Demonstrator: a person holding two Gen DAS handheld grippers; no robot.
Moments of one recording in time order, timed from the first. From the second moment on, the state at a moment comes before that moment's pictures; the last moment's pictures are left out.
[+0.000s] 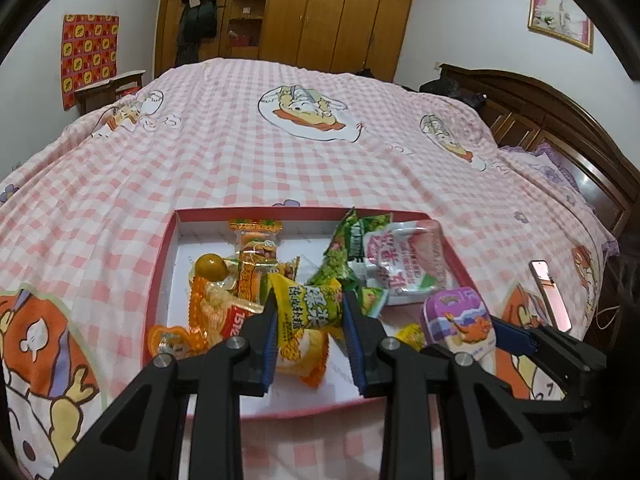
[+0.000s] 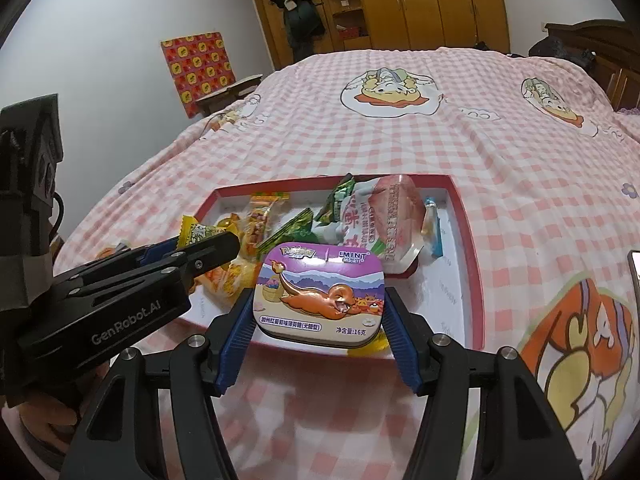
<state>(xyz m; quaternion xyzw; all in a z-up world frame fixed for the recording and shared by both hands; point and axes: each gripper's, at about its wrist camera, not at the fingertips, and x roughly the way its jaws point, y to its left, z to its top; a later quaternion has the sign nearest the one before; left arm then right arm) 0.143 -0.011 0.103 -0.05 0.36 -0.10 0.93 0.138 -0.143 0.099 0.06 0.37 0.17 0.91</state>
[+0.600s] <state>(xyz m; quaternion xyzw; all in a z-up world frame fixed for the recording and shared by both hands) 0.183 0.000 0.069 -0.07 0.38 -0.08 0.92 0.174 -0.139 0.071 0.06 0.38 0.16 0.91</state>
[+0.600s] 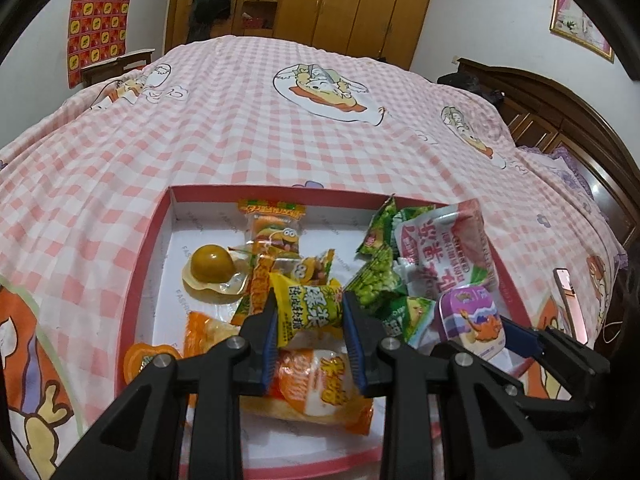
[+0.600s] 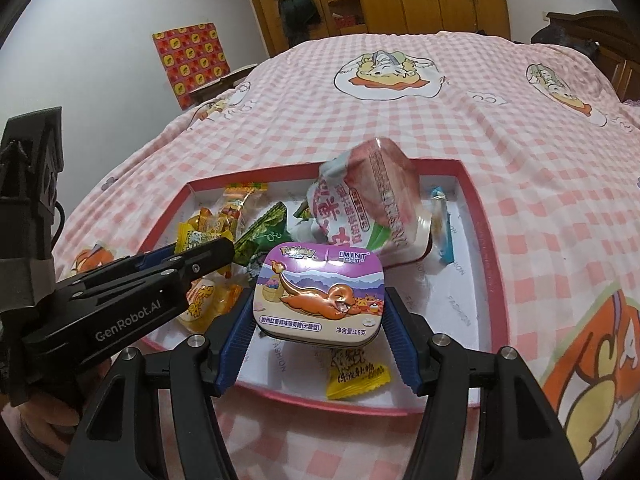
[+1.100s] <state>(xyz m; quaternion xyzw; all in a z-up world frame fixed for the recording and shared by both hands) 0.185 0.001 0.066 -0.07 0.38 -0.08 0.92 0.184 -0.144 0.061 0.06 0.38 0.15 0.91</state>
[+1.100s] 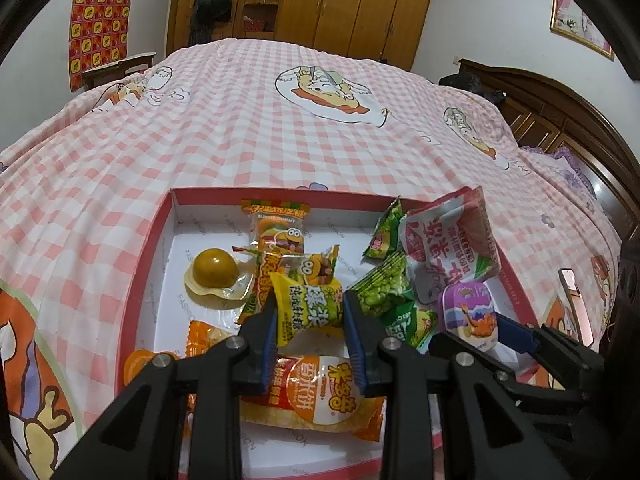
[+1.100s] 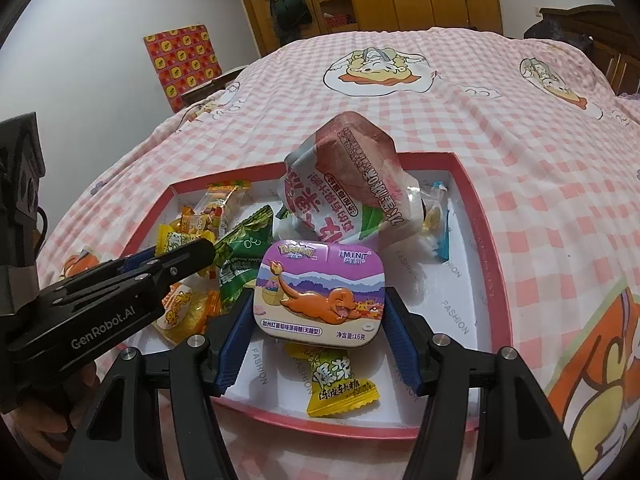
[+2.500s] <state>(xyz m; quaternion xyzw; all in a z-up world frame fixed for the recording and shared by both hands) 0.099 0.008 0.080 -0.05 0.39 0.00 0.92 0.111 -0.145 0.078 0.06 0.35 0.16 0.92</state>
